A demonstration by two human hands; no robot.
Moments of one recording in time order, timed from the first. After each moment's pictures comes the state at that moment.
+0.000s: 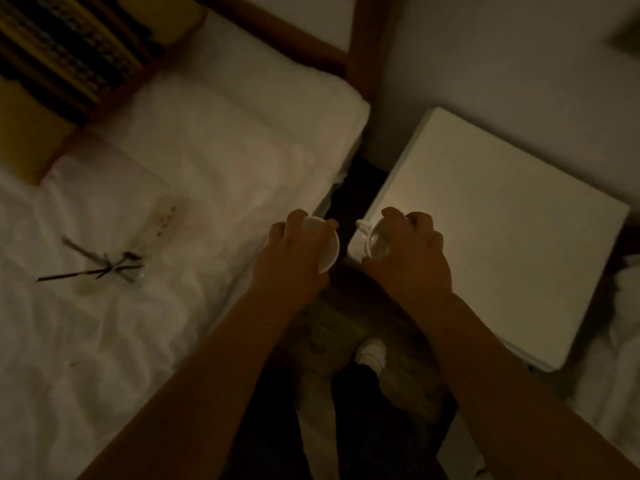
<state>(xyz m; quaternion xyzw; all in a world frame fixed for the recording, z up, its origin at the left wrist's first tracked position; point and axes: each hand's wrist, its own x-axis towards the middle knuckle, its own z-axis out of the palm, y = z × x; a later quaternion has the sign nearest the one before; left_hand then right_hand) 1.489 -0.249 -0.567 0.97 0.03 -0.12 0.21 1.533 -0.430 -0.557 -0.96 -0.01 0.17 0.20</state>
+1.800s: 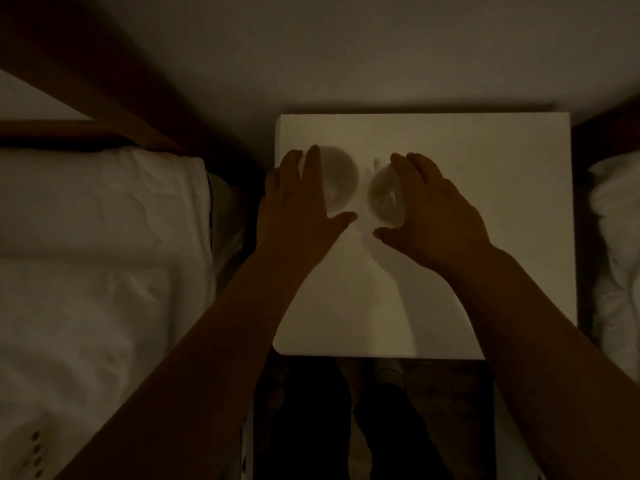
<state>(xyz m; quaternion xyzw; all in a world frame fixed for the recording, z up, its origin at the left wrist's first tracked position) 1.733 -0.431 -0.647 0.96 -0.14 -0.17 0.17 1.676 -0.612 -0.647 -0.97 0.09 0.14 0.19</state>
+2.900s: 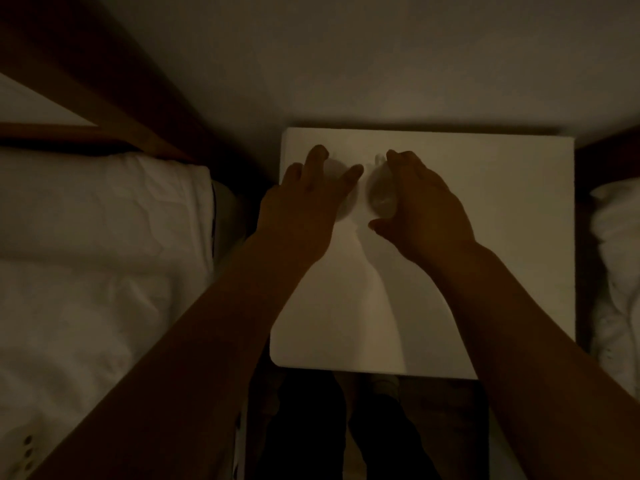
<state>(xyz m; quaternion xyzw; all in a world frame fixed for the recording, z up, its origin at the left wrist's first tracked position) 1.760 -0.434 -0.621 0.94 -0.28 -0.21 0.02 1.710 -0.602 -0.643 -0.96 0.10 0.11 0.23</state>
